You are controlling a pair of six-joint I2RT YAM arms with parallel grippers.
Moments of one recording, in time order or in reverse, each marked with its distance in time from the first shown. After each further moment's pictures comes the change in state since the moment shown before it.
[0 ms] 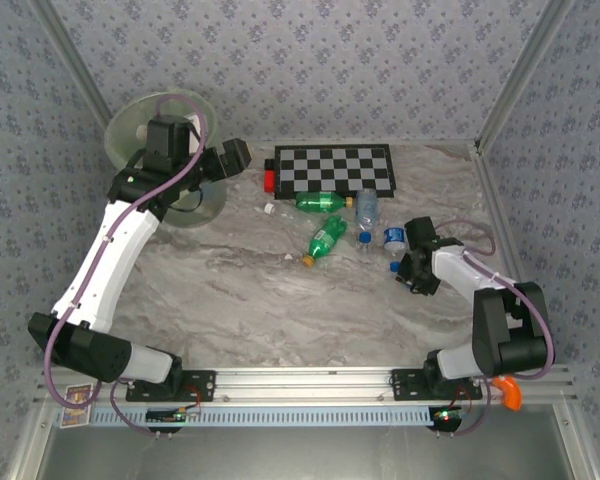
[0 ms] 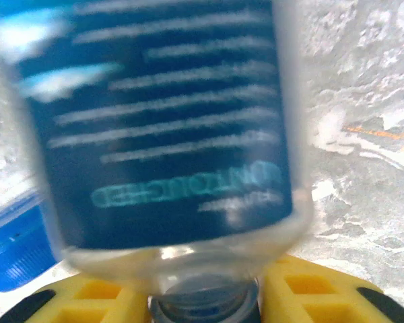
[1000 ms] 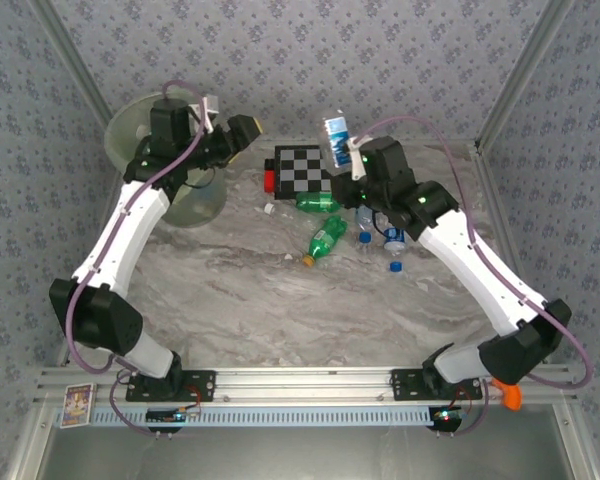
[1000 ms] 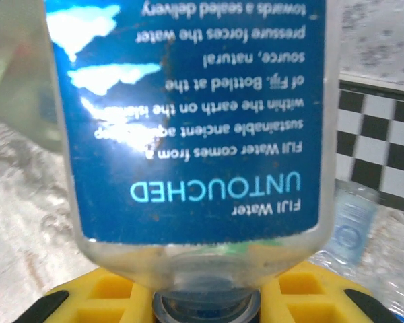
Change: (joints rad) left arm 0.058 0.159 0.017 0.334 0.478 -0.259; right arm 0.446 0.020 0.819 -0.067 -0.050 -0.461
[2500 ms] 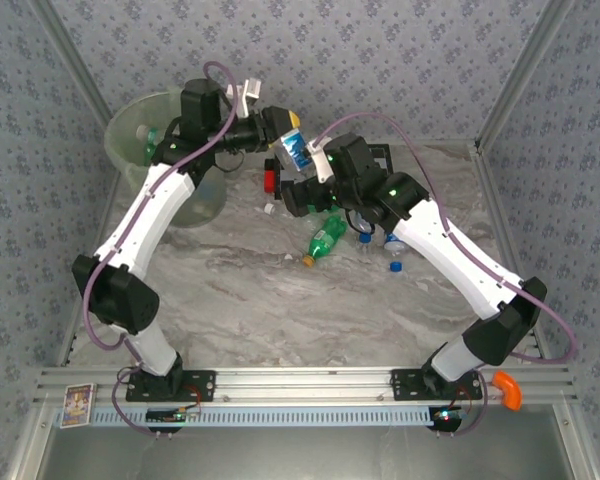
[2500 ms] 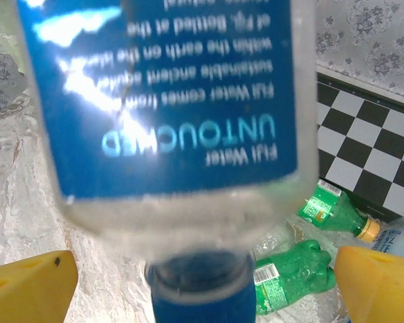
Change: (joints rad) left arm -0.102 0.164 0.239 0.024 0.166 -0.022; right arm 0.120 0.107 0.124 -0.034 -0.009 -0.063
